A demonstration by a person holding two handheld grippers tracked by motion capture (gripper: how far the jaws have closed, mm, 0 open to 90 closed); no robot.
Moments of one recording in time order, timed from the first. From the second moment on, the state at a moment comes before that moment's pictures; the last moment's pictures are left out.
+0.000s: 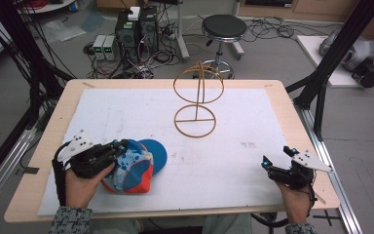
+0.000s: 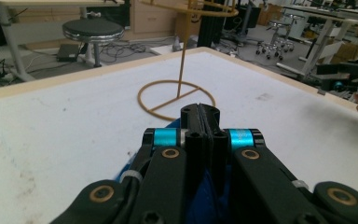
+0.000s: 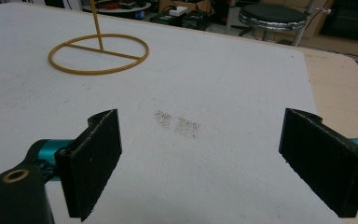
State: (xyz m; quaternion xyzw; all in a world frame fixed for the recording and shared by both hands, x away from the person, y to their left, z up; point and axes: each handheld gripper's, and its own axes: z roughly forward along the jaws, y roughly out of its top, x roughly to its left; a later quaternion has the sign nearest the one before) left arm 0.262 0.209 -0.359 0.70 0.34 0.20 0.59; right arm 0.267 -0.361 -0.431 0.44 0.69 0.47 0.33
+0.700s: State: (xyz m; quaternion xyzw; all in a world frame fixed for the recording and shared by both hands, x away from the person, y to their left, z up) left arm 0.285 0.195 -0.275 0.69 0.28 0.24 0.62; right arm 0.268 -0.364 -0.432 0.45 0.68 0.48 0.32
